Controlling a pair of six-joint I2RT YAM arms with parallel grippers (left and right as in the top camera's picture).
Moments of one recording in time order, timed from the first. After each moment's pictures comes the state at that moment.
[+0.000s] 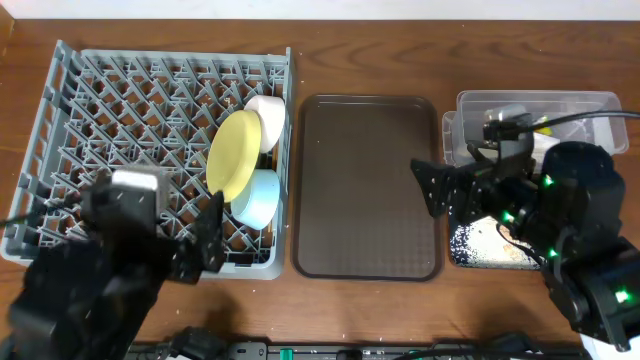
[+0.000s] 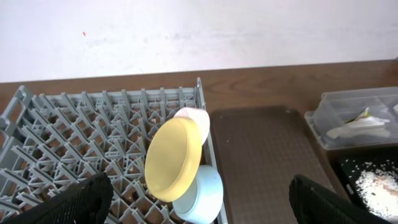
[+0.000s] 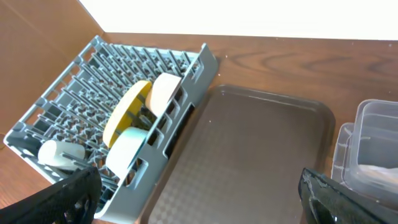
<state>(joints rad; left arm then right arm) -0.38 0.73 1.44 -1.14 -0.14 -0.15 0.33 0.93 1.21 -0.78 -0.27 0.26</state>
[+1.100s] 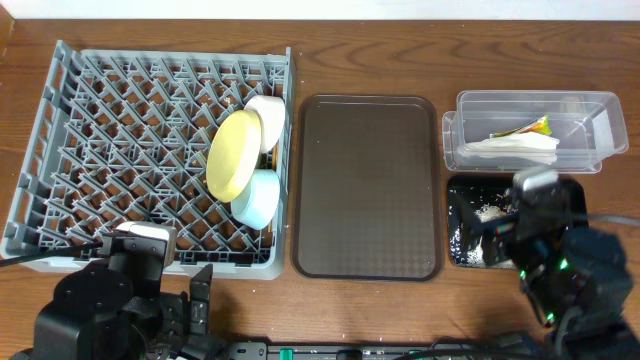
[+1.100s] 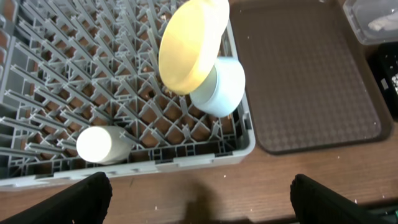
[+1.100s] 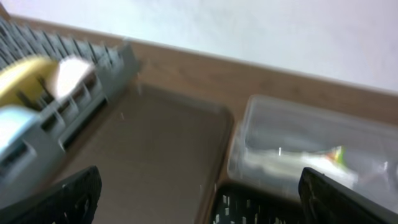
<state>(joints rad) -0.38 0.69 1.45 -1.56 -0.13 -0.15 0.24 0.51 0.77 -0.65 -0.04 -0.01</state>
